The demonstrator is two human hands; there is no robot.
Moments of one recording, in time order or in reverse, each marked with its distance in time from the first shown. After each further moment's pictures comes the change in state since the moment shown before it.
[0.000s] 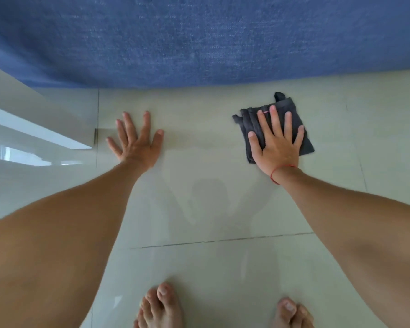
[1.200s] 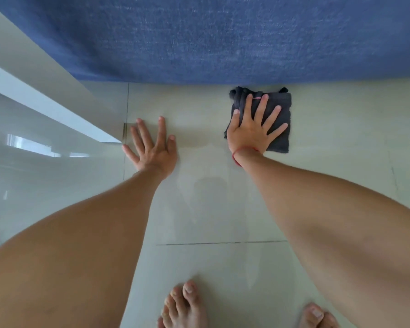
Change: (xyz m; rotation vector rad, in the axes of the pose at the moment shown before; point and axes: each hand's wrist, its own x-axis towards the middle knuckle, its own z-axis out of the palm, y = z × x) left_hand -0.010 -0.028 0.002 -0.072 -0.007 -0.059; right_hand 0.025 -0.143 0.010 0.190 0.031 0.250
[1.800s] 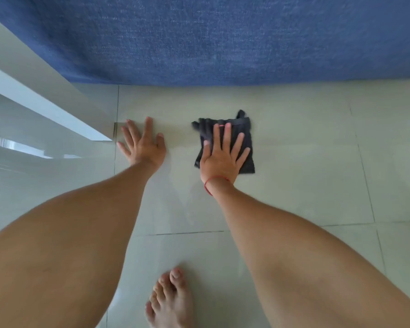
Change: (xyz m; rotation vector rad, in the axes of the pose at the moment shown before) left_hand -0.009 0.010 -0.006 -0.166 0.087 -0.017; right_hand -0.079 0.013 0.009 0.047 -0.121 -0.084
